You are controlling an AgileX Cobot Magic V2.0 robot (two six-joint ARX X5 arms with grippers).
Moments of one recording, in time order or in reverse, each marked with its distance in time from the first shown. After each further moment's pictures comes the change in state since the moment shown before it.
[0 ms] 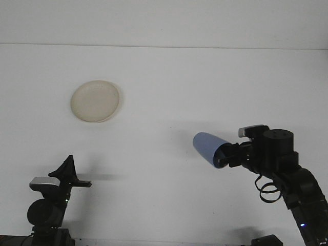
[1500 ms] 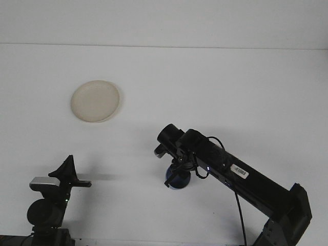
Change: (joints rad) left arm 0.000 0.000 0.000 0.000 0.000 0.000; right arm 0.549 0.729 0.416 -0.397 0.442 -0.175
